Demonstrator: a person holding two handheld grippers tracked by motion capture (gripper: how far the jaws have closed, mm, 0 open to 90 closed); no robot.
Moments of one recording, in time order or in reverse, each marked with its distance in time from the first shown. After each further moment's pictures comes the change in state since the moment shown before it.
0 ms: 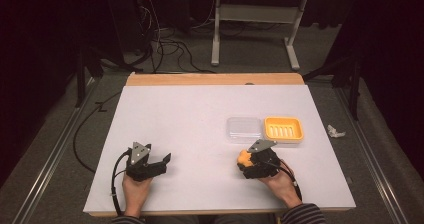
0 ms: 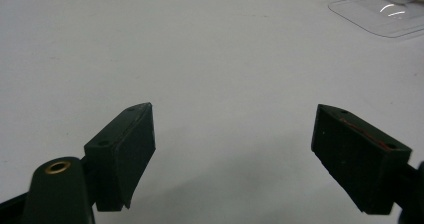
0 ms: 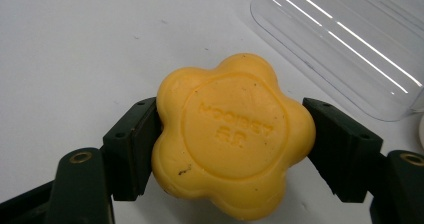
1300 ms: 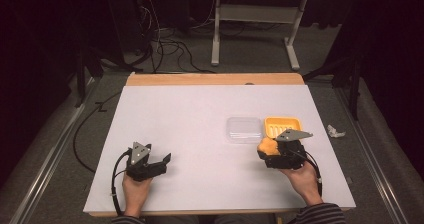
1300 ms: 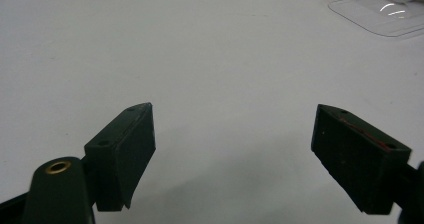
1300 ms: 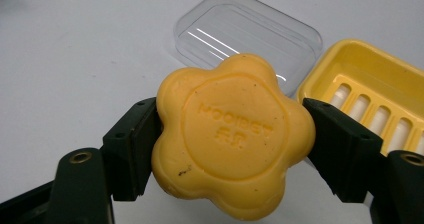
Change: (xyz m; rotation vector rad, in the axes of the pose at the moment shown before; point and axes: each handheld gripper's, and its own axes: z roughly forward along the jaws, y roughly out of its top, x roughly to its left) left arm 0.000 0.000 0.000 0.000 0.000 0.002; right arm -0.046 -0.007 -0.054 -0.107 -0.052 0.144
